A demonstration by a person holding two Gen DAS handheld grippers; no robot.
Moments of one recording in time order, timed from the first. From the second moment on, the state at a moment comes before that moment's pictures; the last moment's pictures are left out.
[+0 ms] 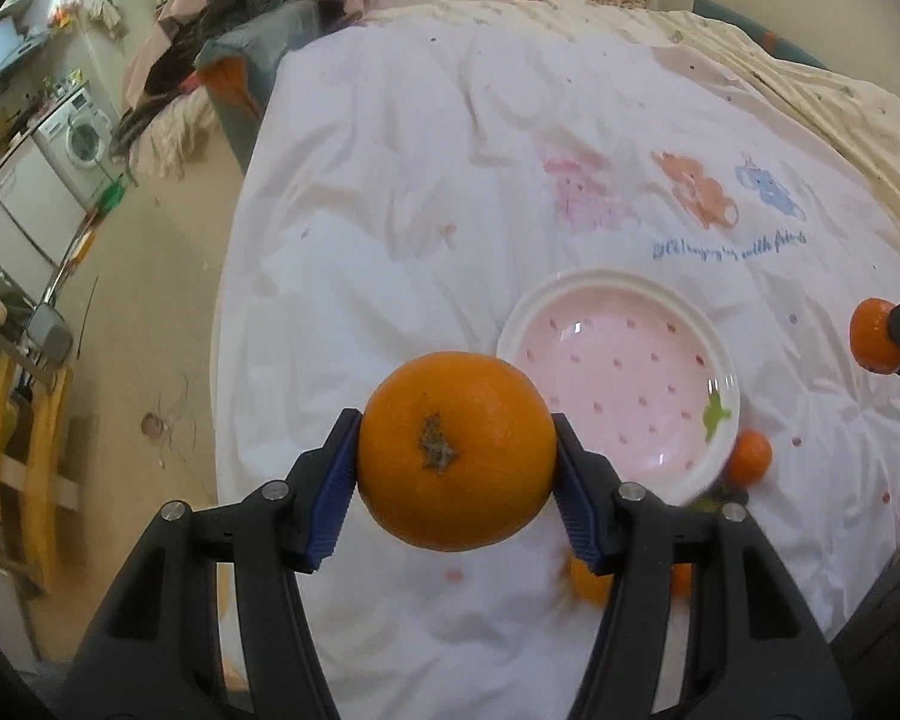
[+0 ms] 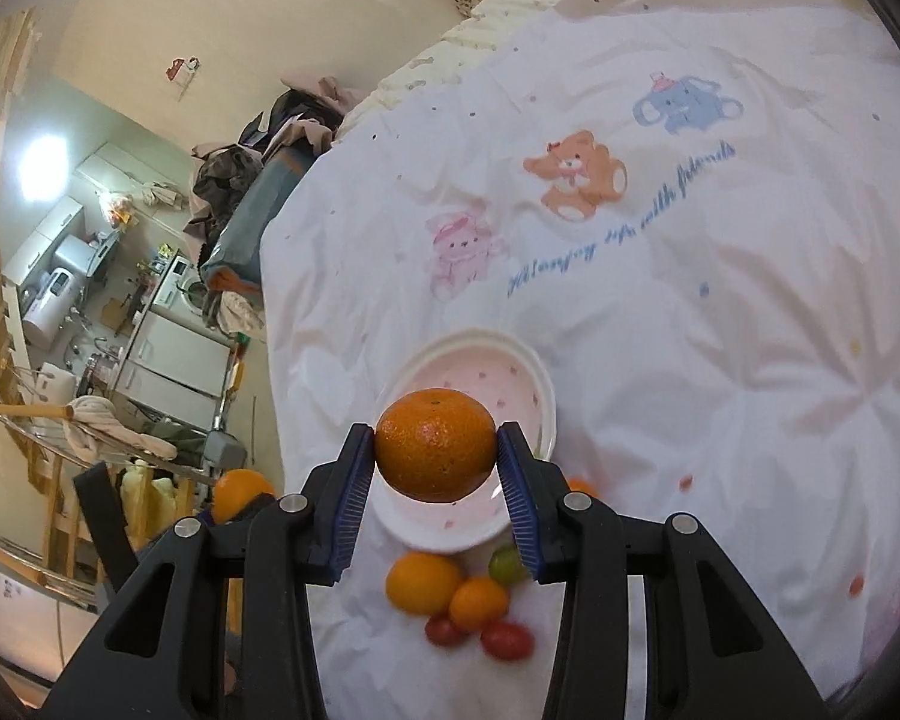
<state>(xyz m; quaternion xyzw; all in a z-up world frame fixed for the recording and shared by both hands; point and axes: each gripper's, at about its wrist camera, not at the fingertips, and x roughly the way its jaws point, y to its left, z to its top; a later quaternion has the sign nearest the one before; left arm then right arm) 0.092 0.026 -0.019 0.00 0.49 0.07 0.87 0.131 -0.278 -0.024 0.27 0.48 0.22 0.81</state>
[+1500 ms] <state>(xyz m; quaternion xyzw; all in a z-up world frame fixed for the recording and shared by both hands) 0.212 -0.027 -0.129 0.05 0.56 -0.05 0.82 0.253 -0.203 -0.154 0.23 0.61 0.24 0.72</state>
